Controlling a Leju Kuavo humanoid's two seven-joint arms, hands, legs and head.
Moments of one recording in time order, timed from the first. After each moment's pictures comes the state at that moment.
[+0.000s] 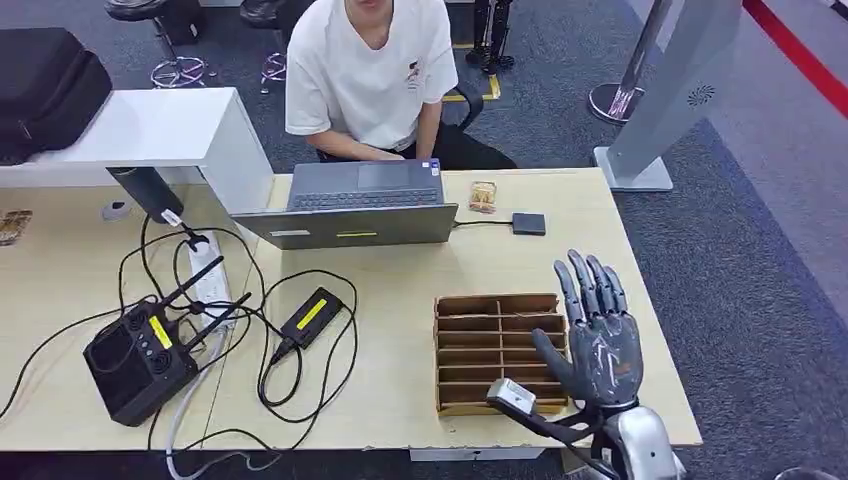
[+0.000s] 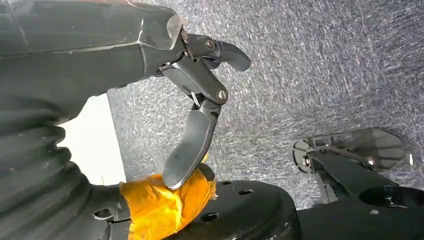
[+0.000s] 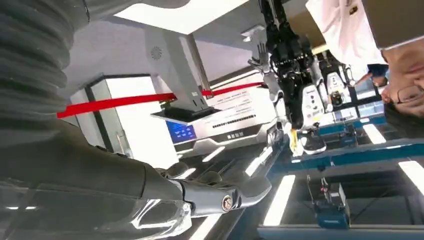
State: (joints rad) left arm -0.08 -0.21 1.13 -0.21 -1.39 0.12 0.02; right arm -0.01 -0.17 0.43 -1.54 1.28 -0.69 -0.11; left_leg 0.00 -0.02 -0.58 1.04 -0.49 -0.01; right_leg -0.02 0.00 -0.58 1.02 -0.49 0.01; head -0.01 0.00
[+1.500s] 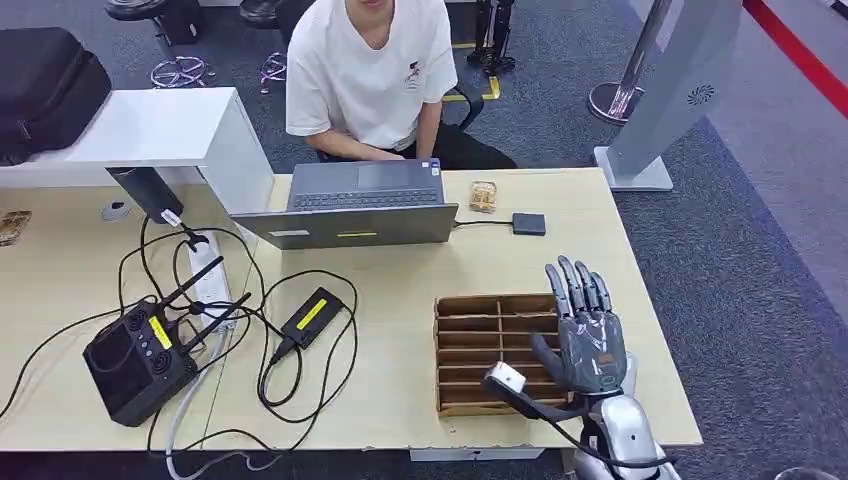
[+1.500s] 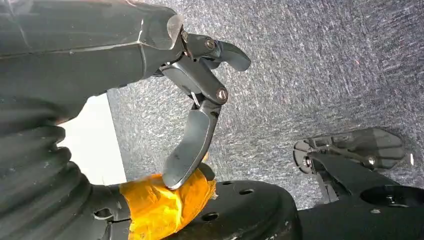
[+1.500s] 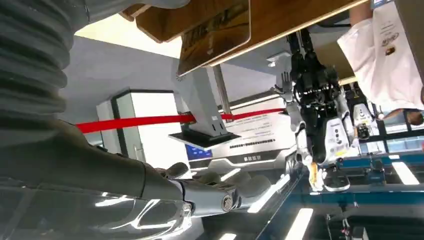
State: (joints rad) left arm -0.08 -0.21 1.13 -0.21 -1.40 0.12 0.02; right arm -0.07 -0.11 0.42 -1.33 1.28 -0.69 -0.10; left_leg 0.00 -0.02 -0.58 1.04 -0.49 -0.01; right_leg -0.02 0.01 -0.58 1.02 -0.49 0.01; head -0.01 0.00
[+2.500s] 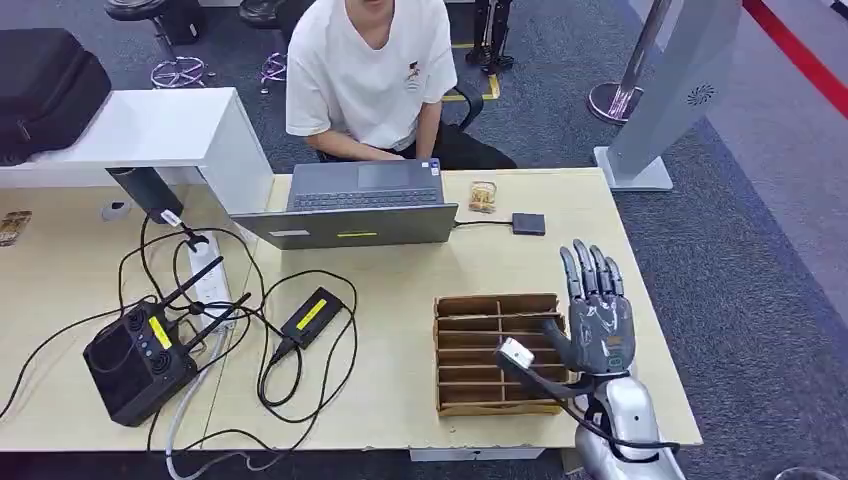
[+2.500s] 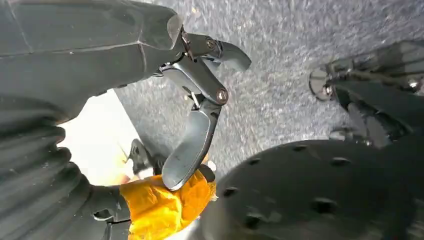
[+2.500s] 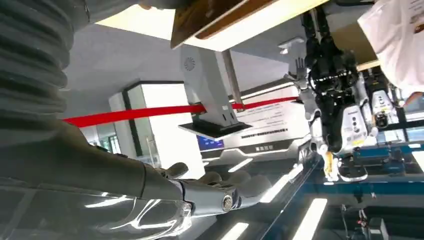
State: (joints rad) left arm 0.00 -0.07 1.17 -0.21 -1.32 -0.33 -0.07; right arm -0.13 0.00 0.24 -1.24 1.33 -0.69 -0.23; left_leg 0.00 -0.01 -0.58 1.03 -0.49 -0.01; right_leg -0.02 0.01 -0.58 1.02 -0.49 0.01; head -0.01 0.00
